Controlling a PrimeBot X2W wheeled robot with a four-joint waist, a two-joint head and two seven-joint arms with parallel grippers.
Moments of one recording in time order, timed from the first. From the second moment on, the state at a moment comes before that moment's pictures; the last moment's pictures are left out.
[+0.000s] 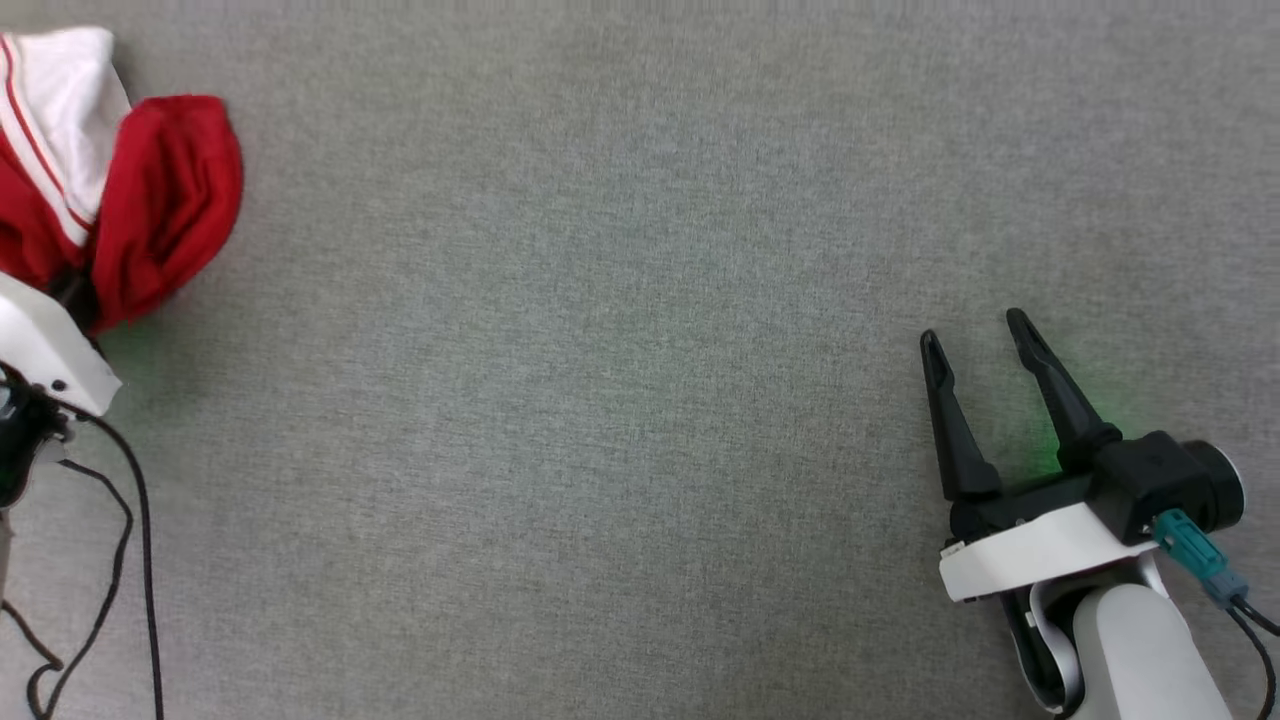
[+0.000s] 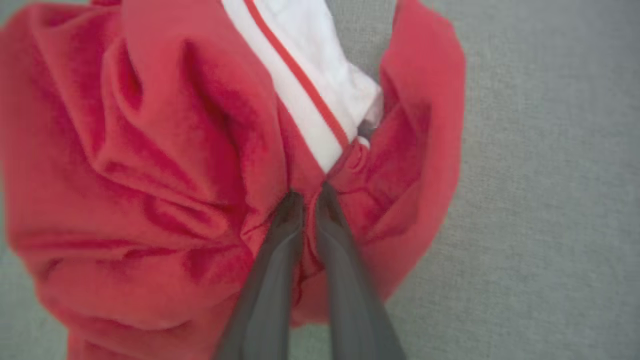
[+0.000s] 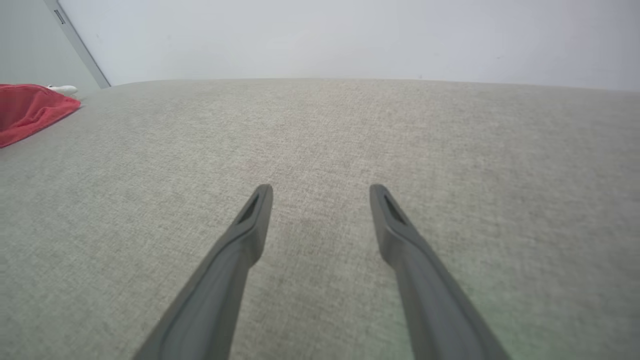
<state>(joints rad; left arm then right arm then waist) -0.69 0.64 -0.20 0.65 -0.79 -0.13 0.28 -0.22 -0.05 0.08 0.11 0.04 0.13 -0.26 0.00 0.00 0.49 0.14</state>
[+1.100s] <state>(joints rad) -0.53 0.44 -0.58 0.14 -0.60 -0.05 0.12 -0.14 -0.05 -0.02 0.18 0.18 0.13 -0.26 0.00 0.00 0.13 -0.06</state>
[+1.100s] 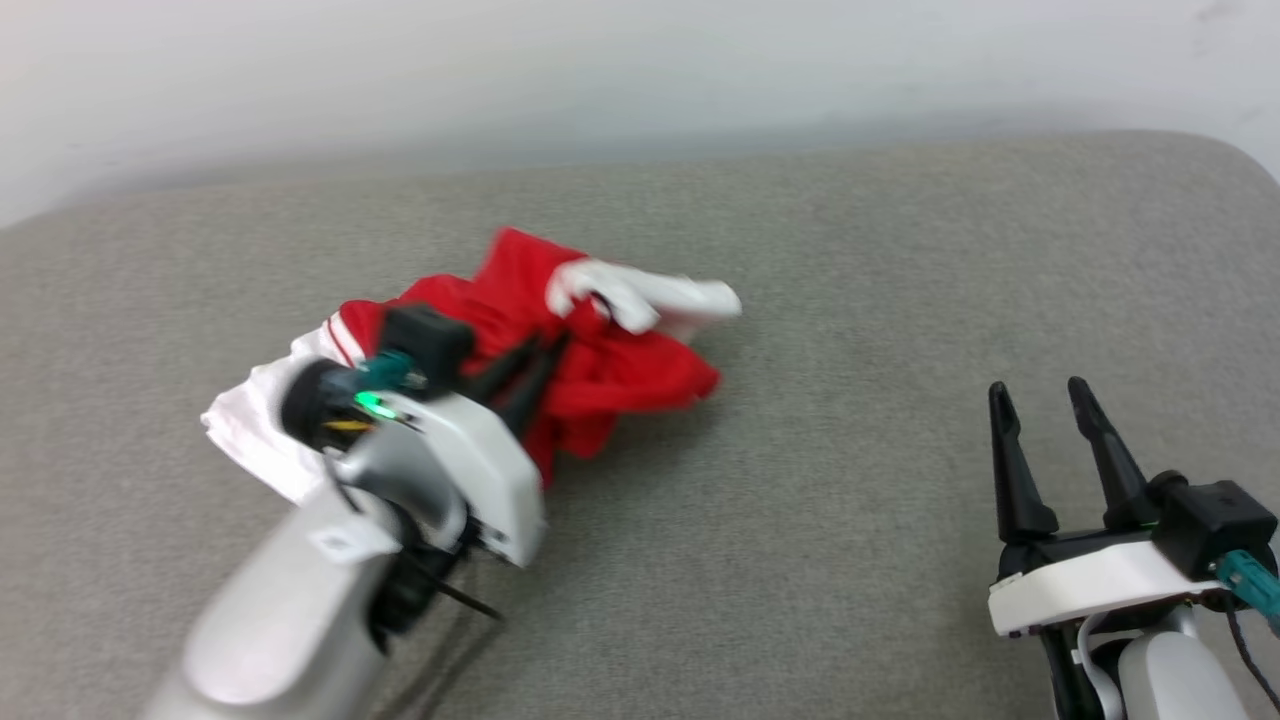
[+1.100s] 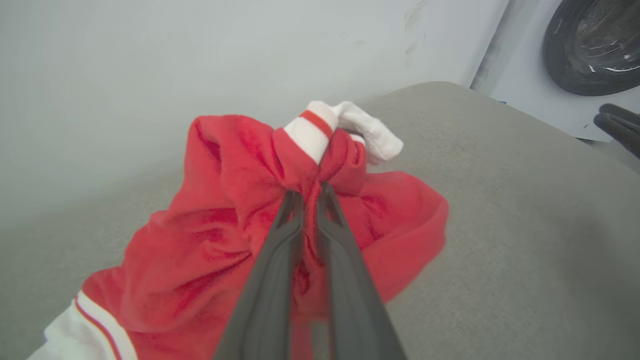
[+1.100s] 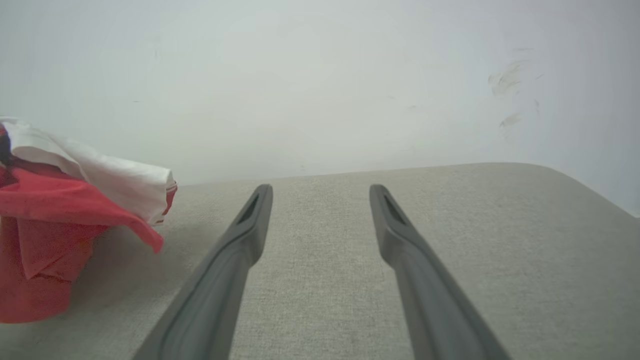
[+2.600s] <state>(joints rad) -0.14 0.41 -0.36 0.01 -0.58 0.10 -0.26 -0.09 -0.05 -0.05 0.22 0.15 0.13 -0.26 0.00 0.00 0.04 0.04</state>
